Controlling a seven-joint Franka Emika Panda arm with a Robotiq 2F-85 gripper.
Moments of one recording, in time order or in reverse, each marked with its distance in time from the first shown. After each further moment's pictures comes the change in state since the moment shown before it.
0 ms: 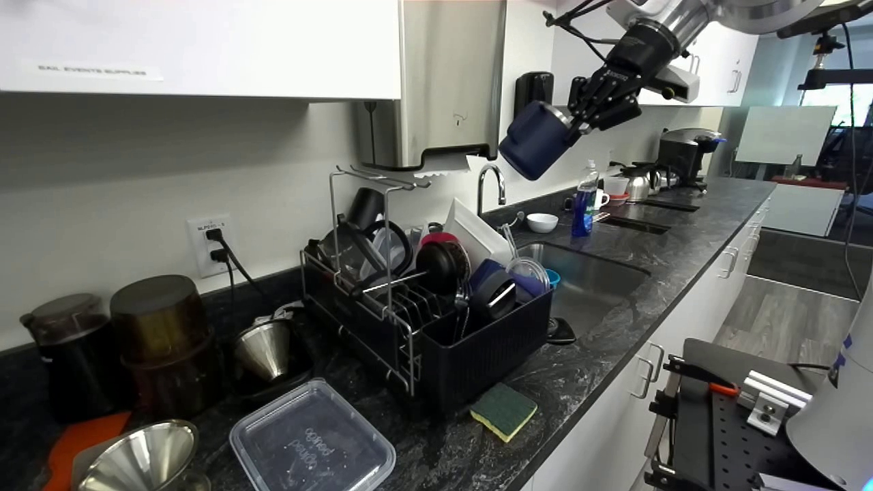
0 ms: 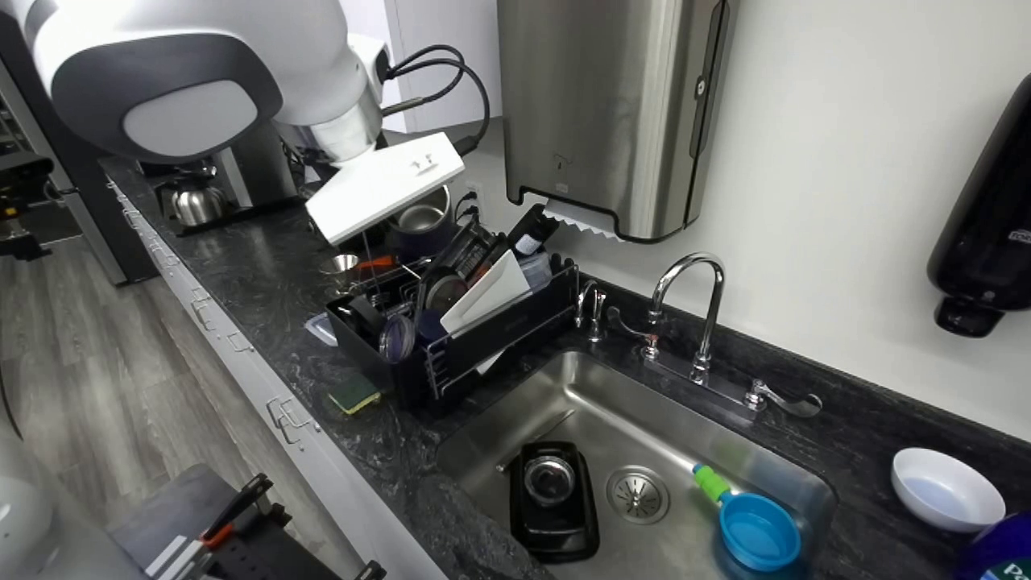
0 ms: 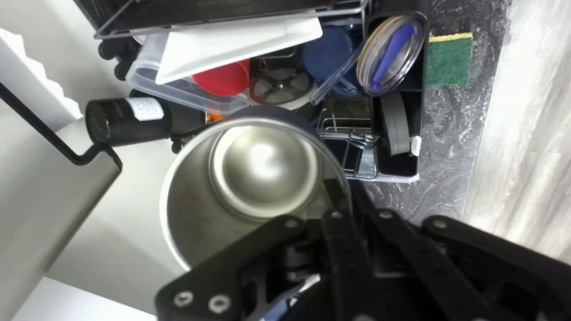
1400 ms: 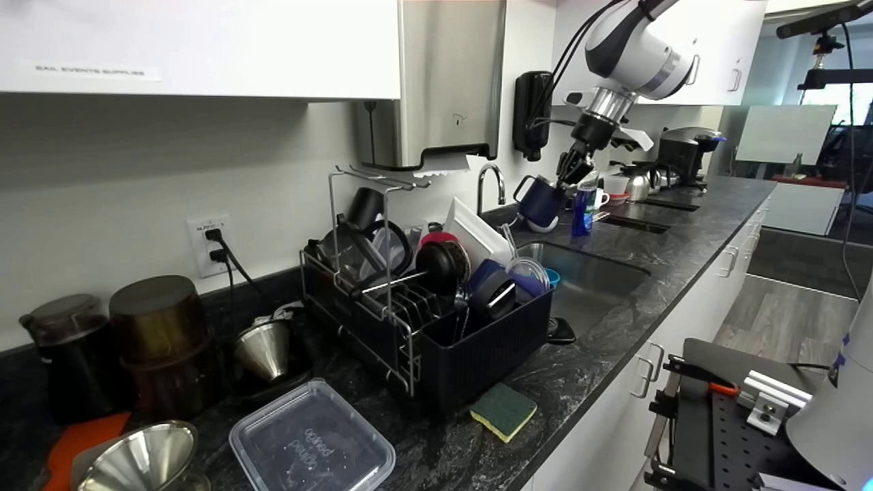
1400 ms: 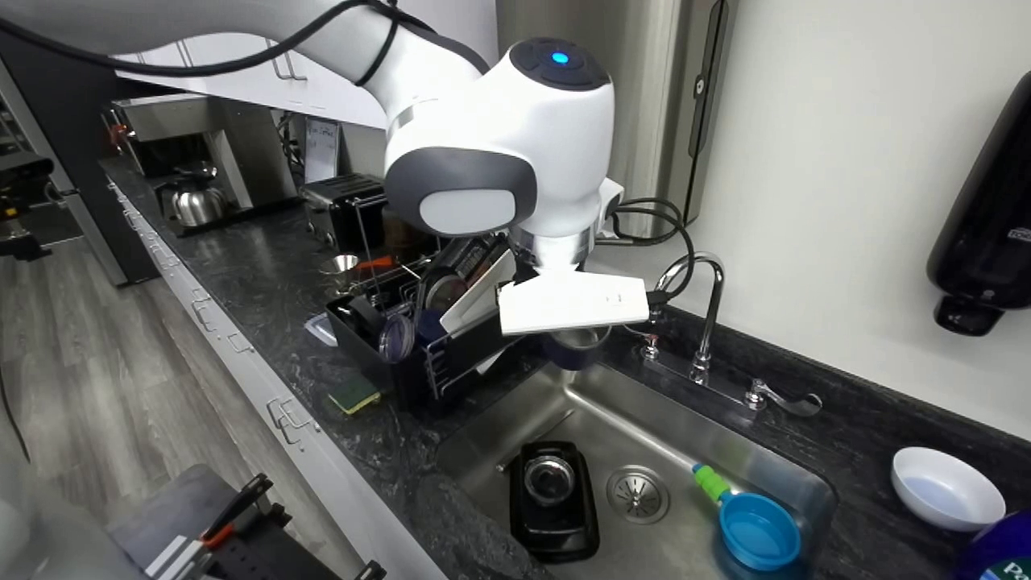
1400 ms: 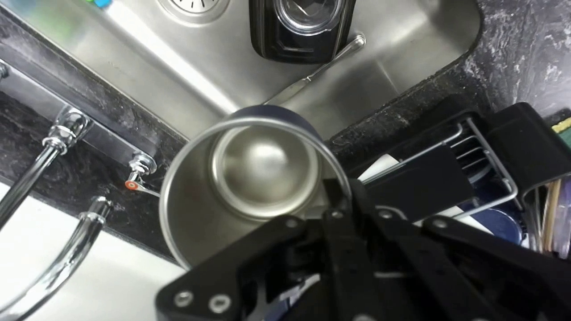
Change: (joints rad) arm -0.108 0.711 -0.182 0.359 0.098 0.031 0.068
